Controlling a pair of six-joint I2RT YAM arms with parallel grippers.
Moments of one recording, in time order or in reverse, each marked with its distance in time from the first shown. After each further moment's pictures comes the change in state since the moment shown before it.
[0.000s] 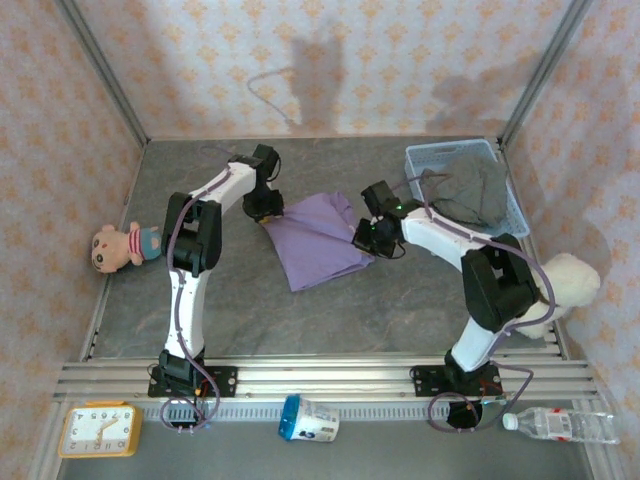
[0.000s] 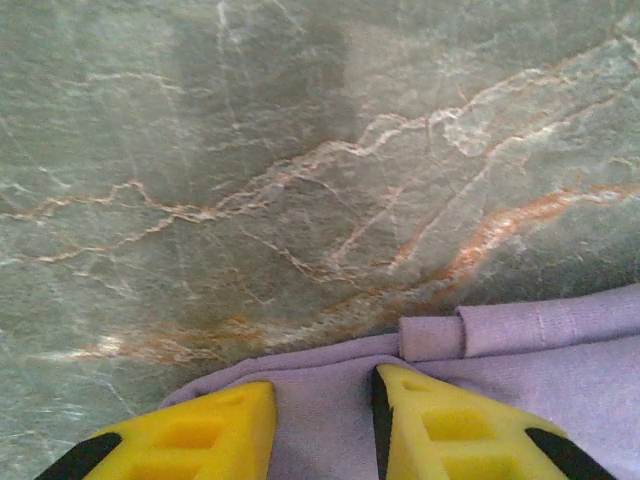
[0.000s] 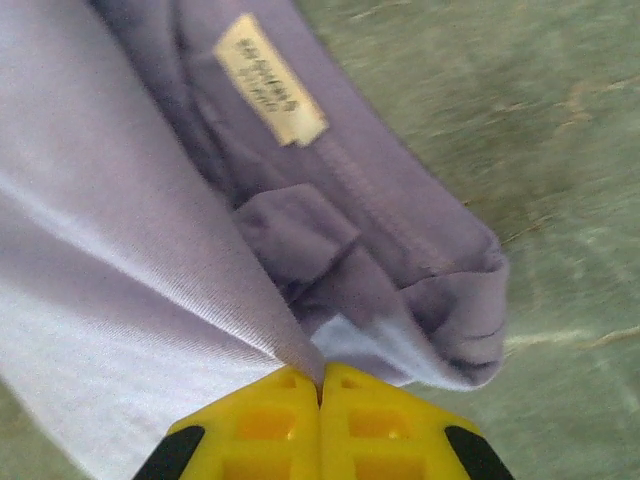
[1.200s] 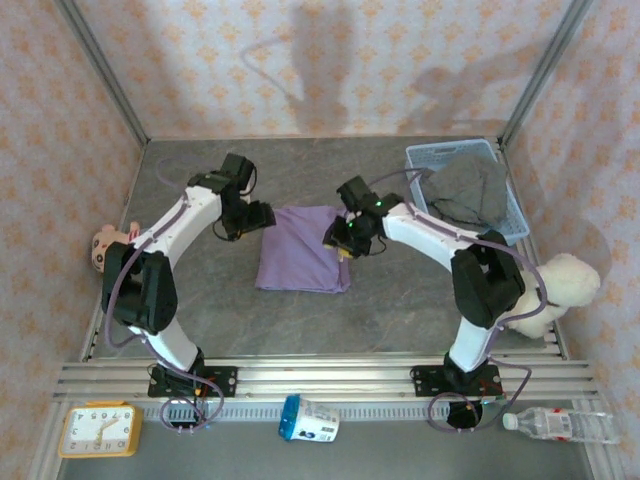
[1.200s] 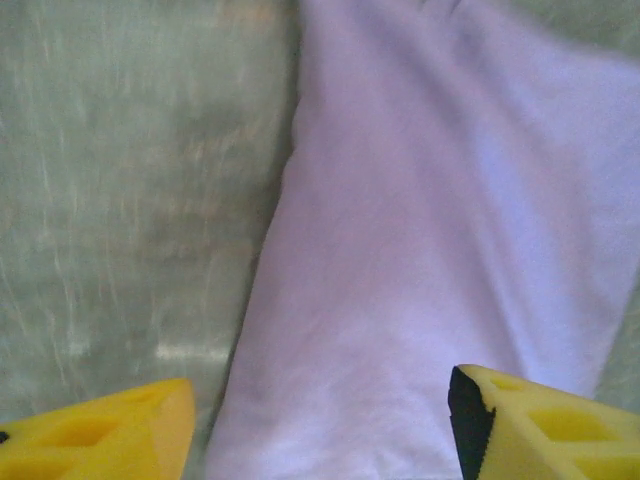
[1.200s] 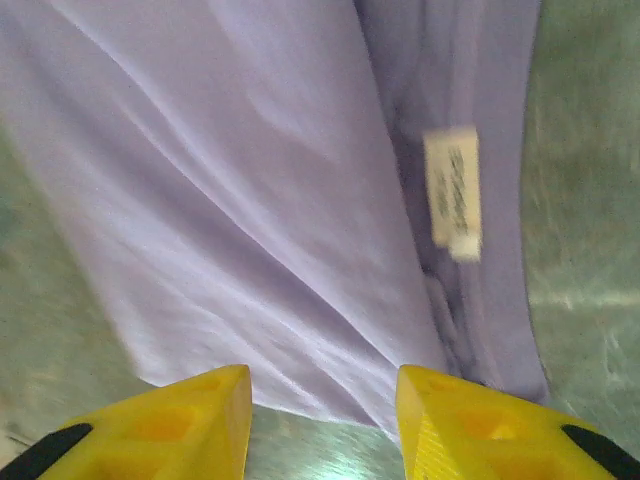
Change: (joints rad) left arm -0.013 -0.603 -0.507 0.027 0.071 -0.042; right arm 0.116 0.047 0.191 -0.058 -0.111 0.090
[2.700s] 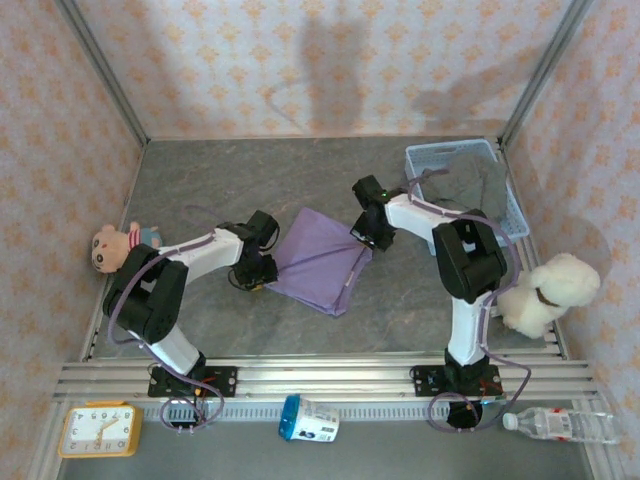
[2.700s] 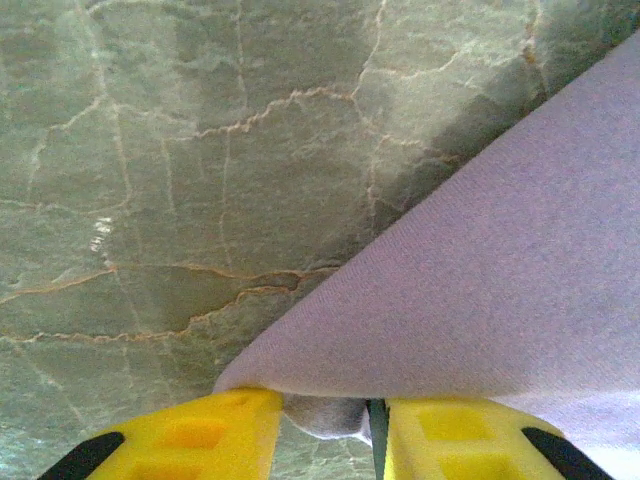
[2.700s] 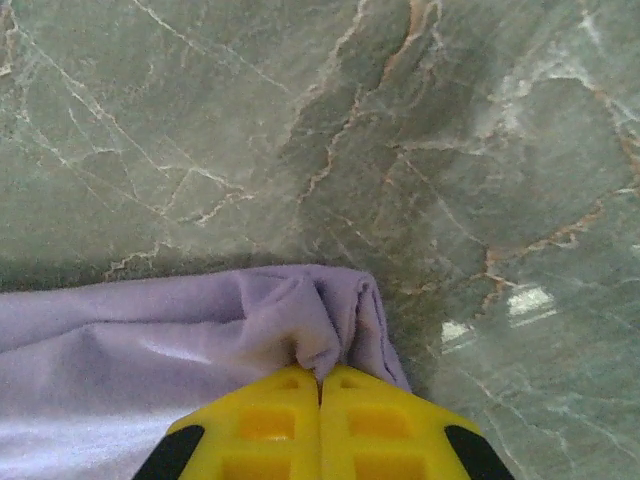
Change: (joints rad) left arm -0.177 -0.016 -0.394 0.206 -0.073 -0.227; right arm -0.133 0.198 0.011 -0.019 0.258 0.118
